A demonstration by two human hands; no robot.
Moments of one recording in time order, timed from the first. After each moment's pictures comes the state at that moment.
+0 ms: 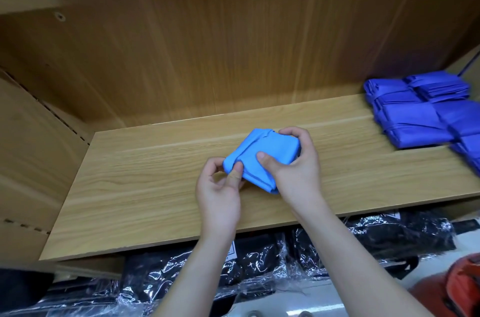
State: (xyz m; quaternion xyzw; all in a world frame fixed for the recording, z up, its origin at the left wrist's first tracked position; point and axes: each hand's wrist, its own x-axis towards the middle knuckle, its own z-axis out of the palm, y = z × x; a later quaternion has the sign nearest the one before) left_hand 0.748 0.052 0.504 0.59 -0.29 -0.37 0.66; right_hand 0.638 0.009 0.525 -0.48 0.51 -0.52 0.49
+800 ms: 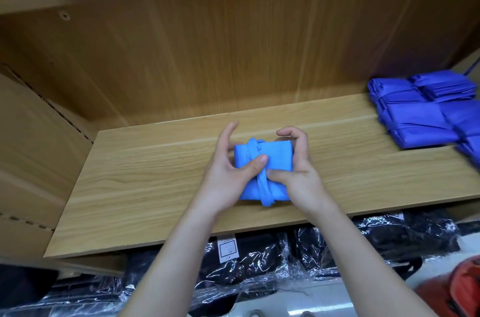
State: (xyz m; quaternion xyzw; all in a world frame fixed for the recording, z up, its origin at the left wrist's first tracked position) left_hand 0.768 0.039 0.538 0.62 -0.48 -0.41 0.47; right_hand 0.623 0.010 0.517 -0.58 0.38 -0.45 0.56
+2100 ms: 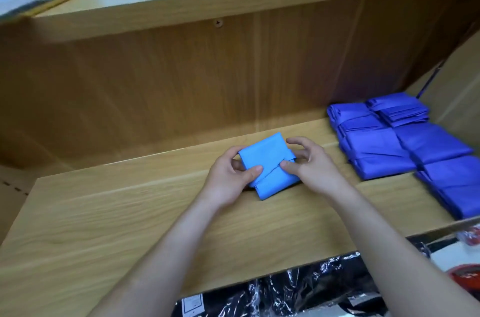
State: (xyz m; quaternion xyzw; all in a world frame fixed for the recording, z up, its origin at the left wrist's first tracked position) left_hand 0.710 -0.080 0.507 0.60 -0.50 -0.48 0.40; right_hand 0.521 -0.111 0.504 -0.57 0.58 -0.34 0.47
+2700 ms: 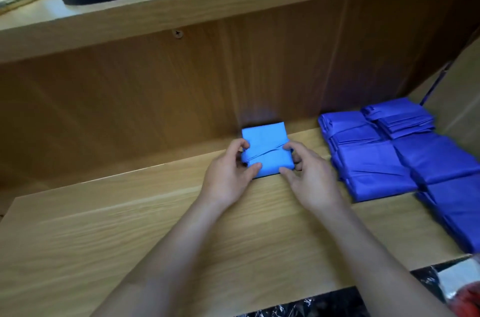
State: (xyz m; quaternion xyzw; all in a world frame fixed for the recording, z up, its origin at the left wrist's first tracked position) left_hand 0.674 -0.139 0.491 0.68 -0.62 -0.23 0.31; right_hand 0.494 -0.148 0.470 -0.69 0.61 -0.33 0.22
